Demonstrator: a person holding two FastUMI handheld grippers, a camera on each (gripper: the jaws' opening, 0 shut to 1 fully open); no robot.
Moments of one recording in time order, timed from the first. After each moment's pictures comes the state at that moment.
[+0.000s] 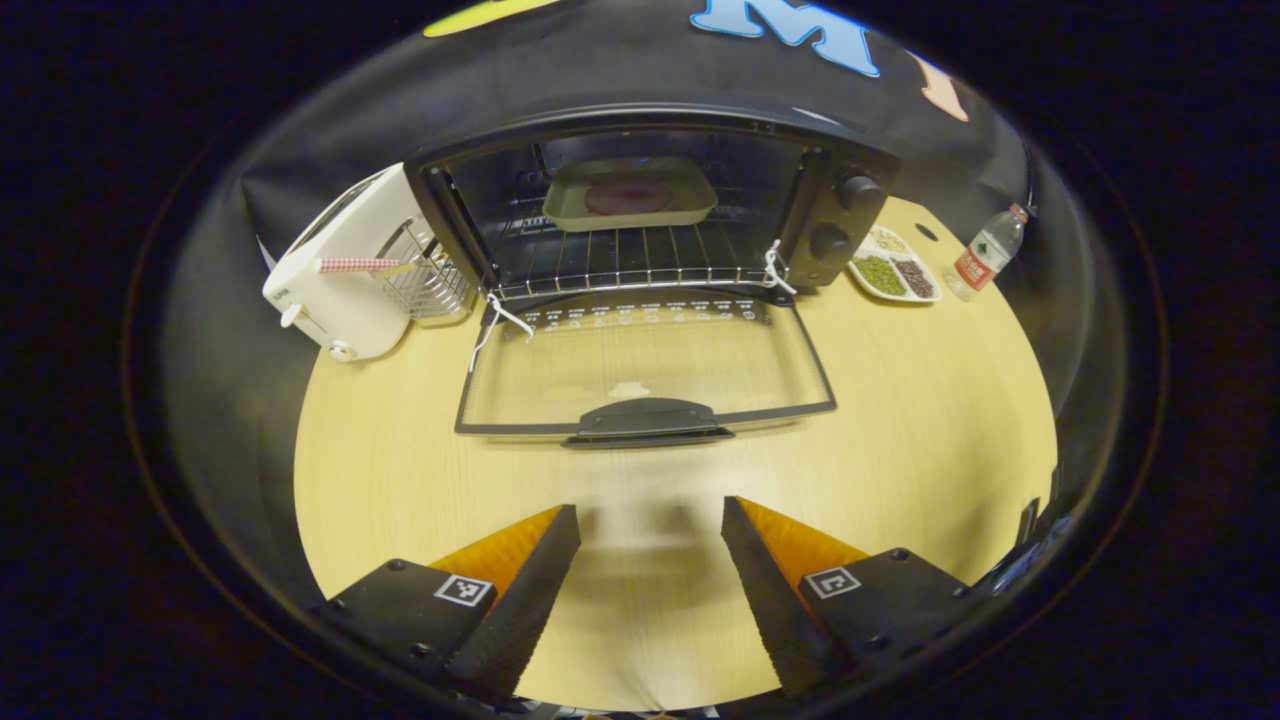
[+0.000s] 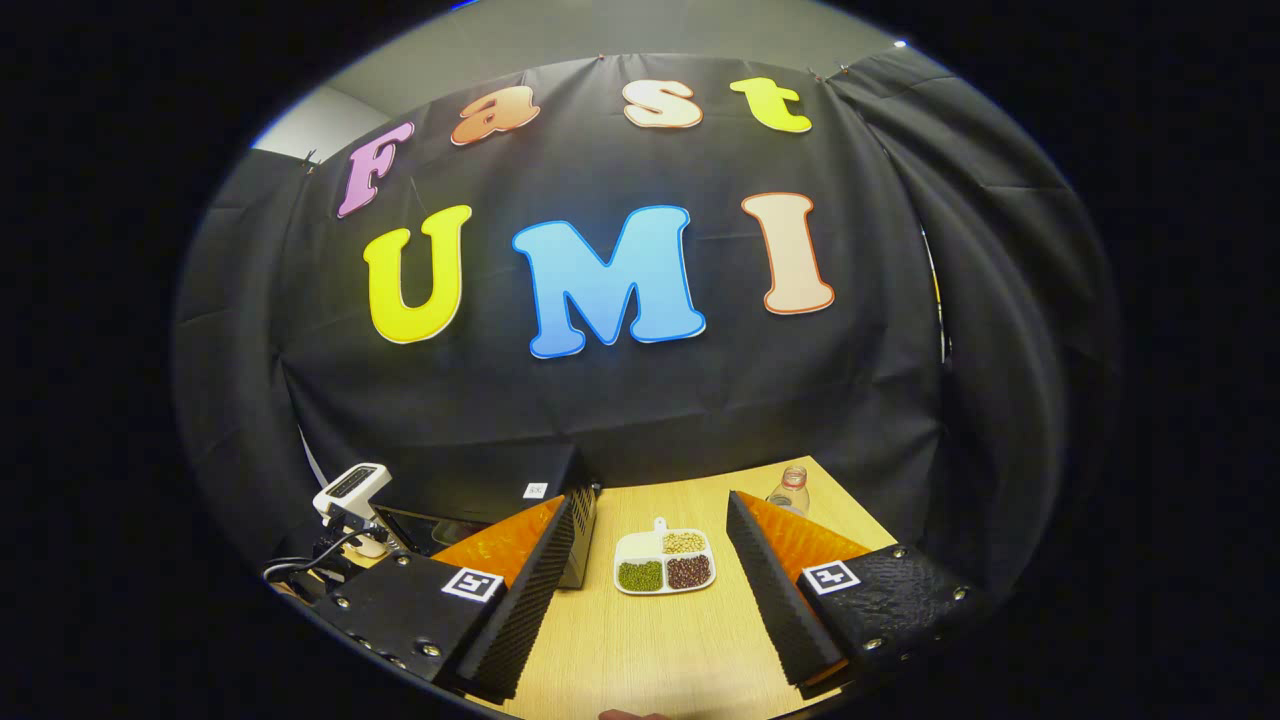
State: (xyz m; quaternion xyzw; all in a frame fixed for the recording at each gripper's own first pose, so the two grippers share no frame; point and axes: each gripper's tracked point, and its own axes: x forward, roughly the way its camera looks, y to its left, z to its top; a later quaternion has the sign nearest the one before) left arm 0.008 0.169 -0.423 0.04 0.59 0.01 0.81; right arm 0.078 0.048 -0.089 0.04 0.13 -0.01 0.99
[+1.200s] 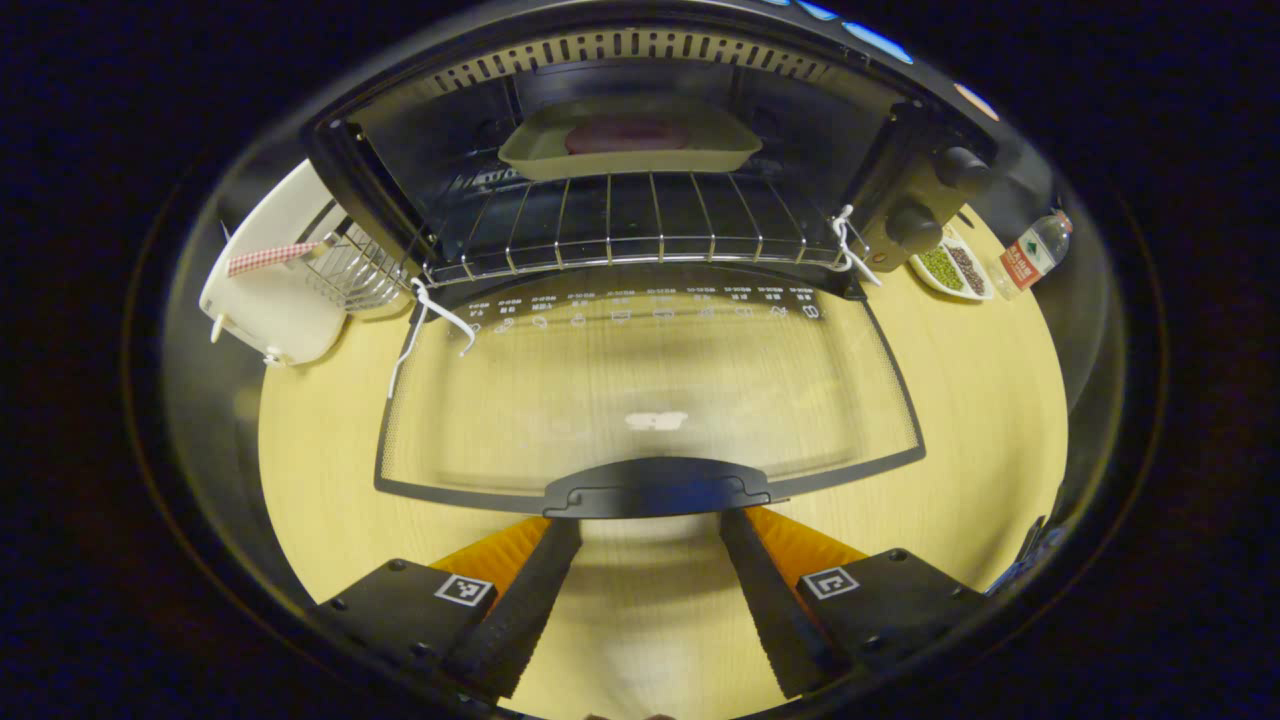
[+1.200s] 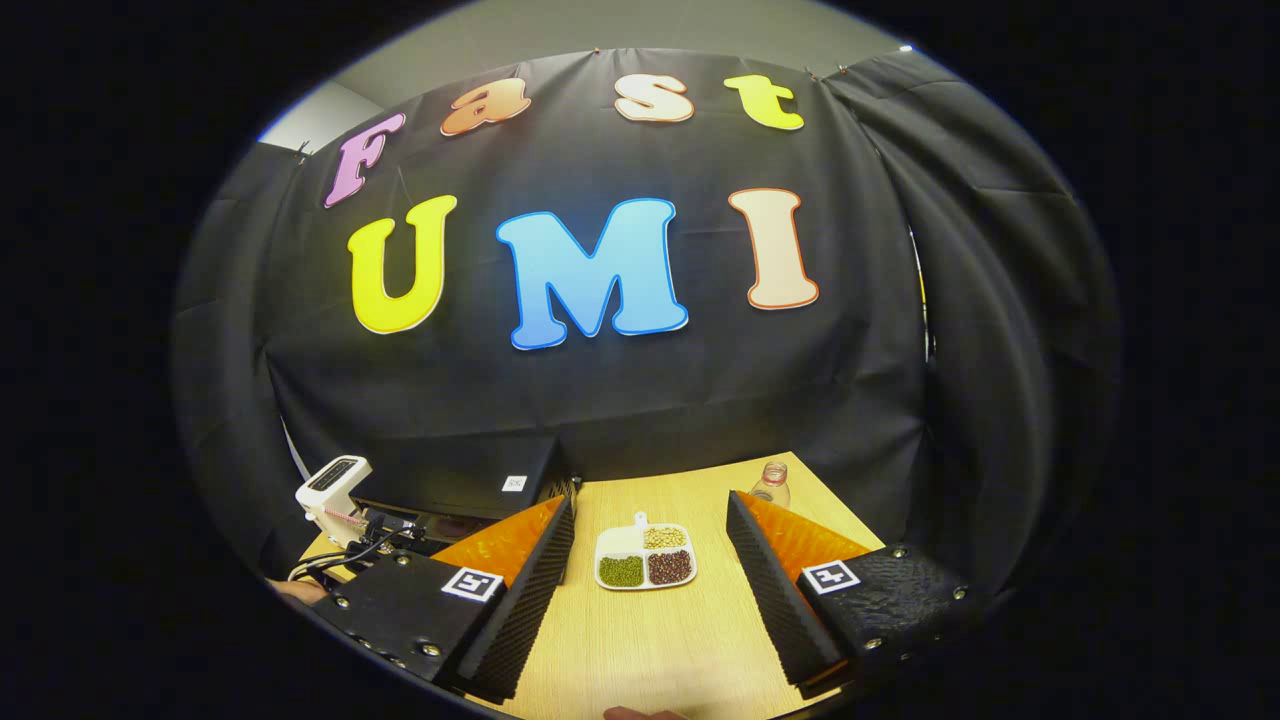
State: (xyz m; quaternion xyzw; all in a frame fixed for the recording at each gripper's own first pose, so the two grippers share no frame) left arm 0.037 0.171 -0.476 0.03 0.63 0.00 0.78; right arm 0.076 0.041 -0.089 0.02 0.13 -0.03 0.99
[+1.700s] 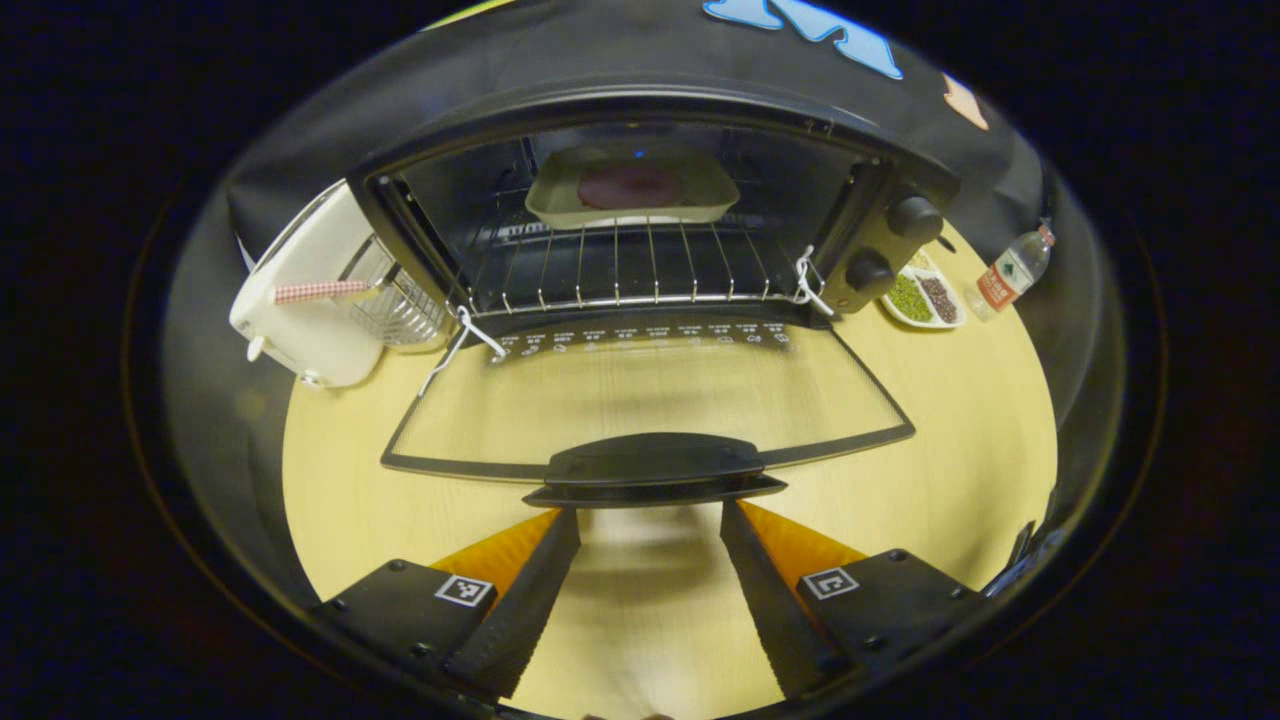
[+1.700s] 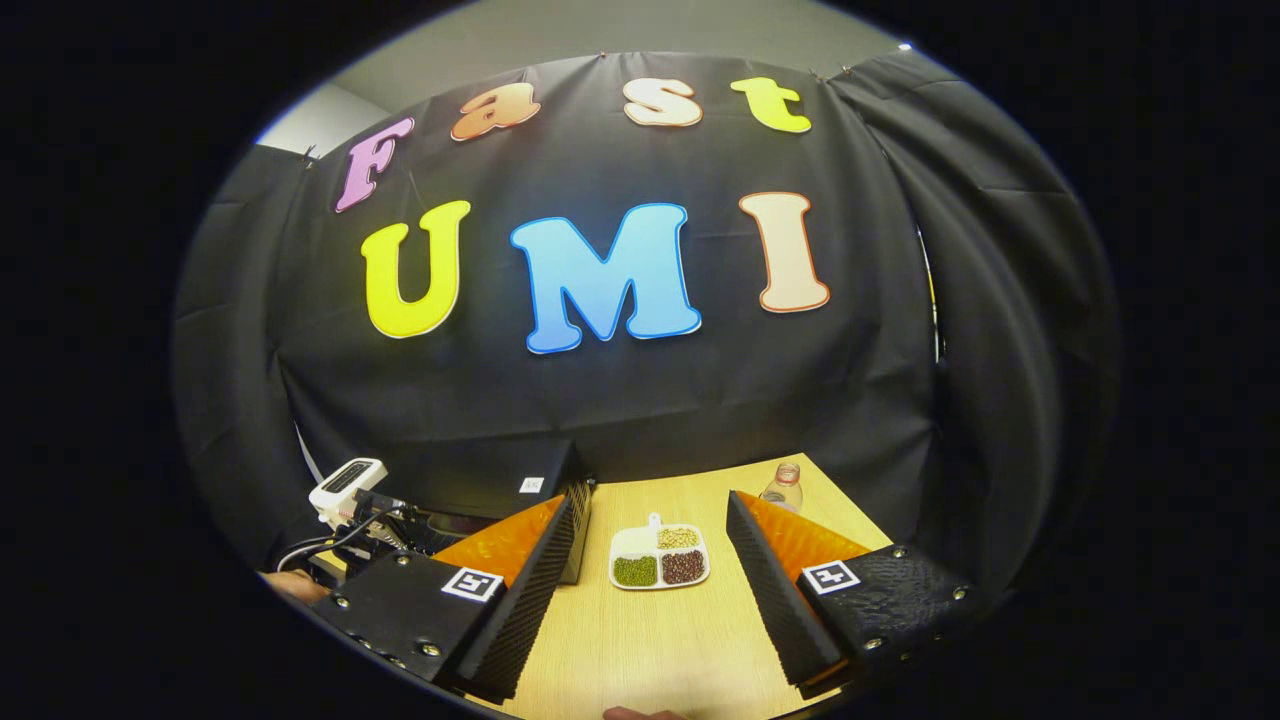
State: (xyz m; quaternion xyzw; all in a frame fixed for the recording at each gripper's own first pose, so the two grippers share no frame) left arm 0.038 0.168 -0.437 0.03 0.59 0.01 0.81; right arm 0.068 0.051 -0.087 0.03 0.13 -0.02 0.99
